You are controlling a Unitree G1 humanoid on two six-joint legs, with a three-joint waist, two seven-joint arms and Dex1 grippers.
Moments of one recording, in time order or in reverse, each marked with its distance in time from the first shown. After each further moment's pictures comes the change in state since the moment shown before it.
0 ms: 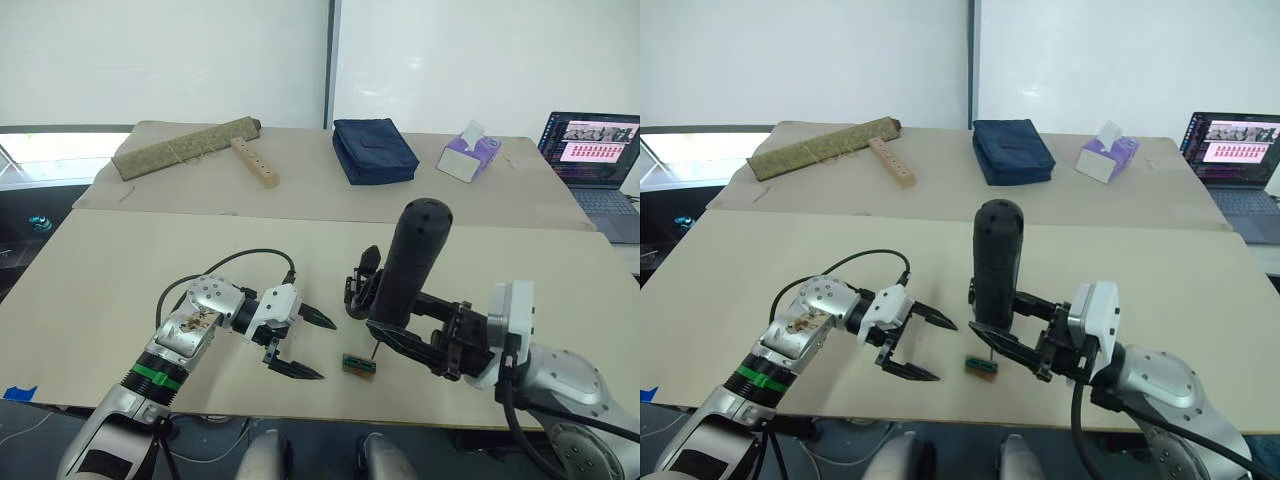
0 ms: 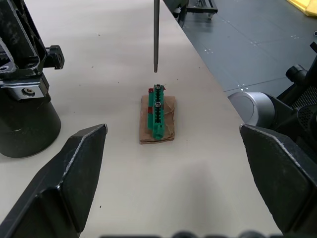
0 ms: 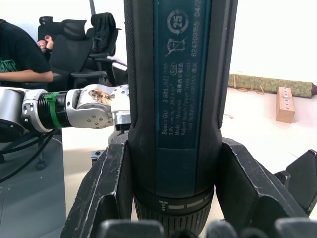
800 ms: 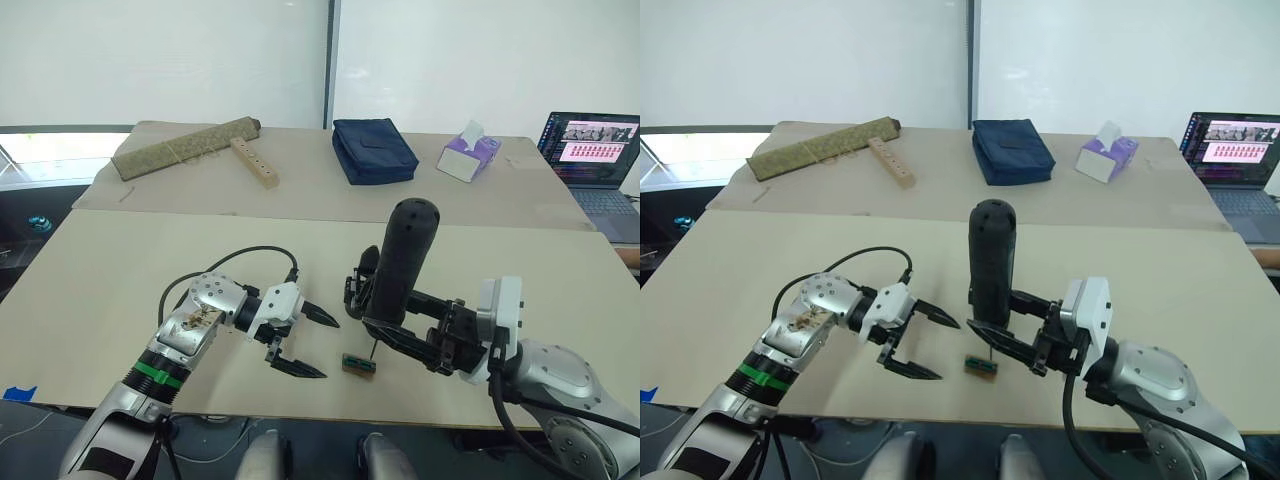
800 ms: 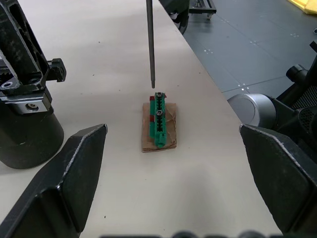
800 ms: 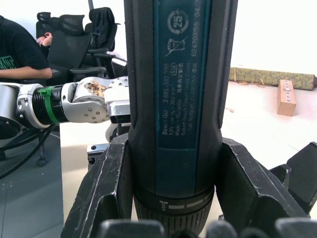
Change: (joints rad) left arm -0.011 -0.007 -0.001 -0.012 0.000 0.003 -0.001; right arm -0.020 -0.022 0.025 0.029 0.000 0.002 -0.008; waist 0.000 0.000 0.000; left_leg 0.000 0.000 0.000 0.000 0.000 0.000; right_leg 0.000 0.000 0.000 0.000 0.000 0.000
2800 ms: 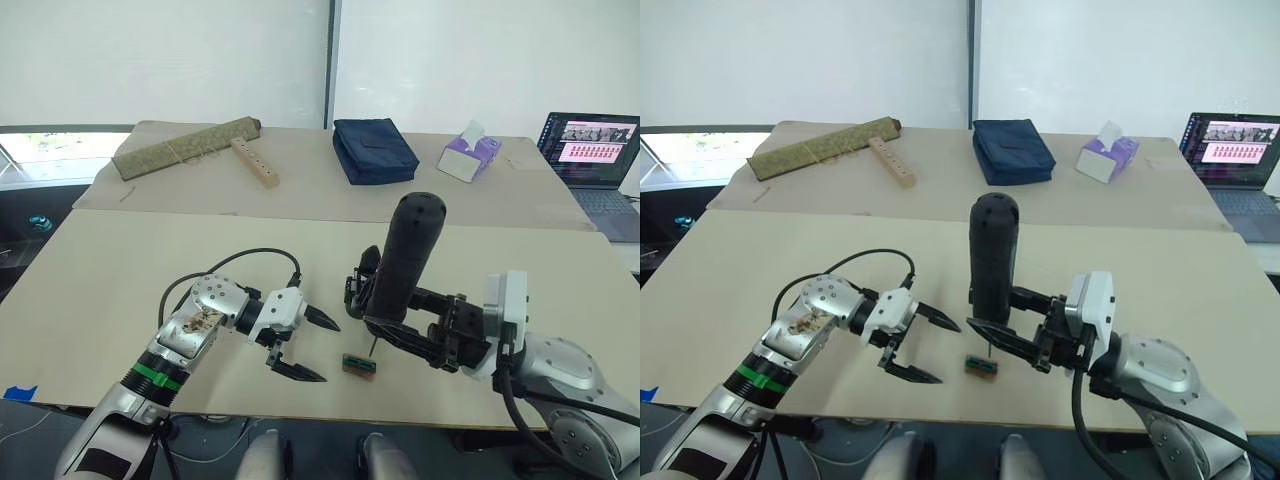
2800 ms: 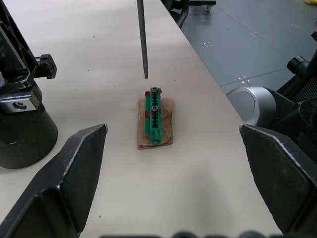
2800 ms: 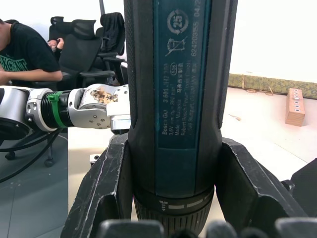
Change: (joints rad) left arm 0.005 0.018 -0.029 -0.022 0.009 -0.013 0.022; right arm -0.046 -0.012 -0.011 0.021 0.033 0.001 0.031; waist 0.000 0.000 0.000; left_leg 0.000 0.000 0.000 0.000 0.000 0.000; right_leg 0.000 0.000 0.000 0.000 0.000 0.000
